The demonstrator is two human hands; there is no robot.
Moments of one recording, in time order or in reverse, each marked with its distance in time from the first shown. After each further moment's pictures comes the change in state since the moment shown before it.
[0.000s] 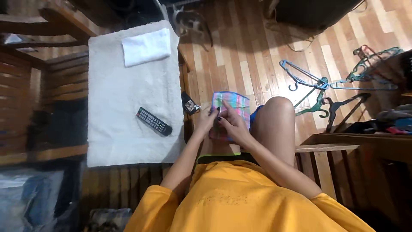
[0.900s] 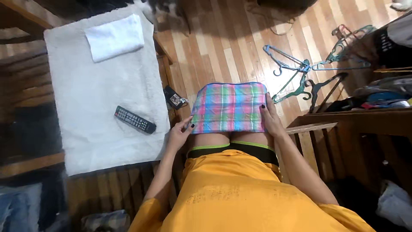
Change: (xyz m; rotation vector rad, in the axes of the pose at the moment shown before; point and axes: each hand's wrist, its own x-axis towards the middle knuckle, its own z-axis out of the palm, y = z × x) left_hand -0.029 -0.094 -0.030 0.229 0.029 0.174; right_hand -0.068 0.090 -0.158 -0.365 0.342 0.134
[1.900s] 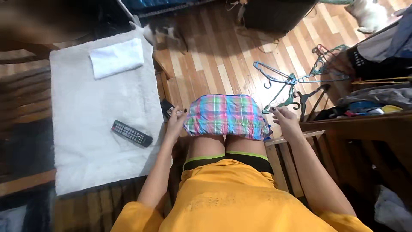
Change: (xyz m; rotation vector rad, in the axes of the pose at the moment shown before) left_hand 0.060 0.059 -0.010 -0.162 0.025 -0.208; right_hand 0.011 -0.011 -0.070 0.268 0.153 0.304
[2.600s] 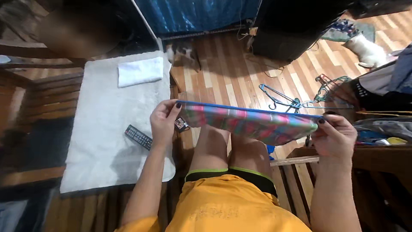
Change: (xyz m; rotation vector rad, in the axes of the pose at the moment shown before) left_hand -0.046 0.112 -0.036 -0.312 0.248 0.636; right_hand -0.019 -0.078 -0.048 0.515 -0.023 -0.623
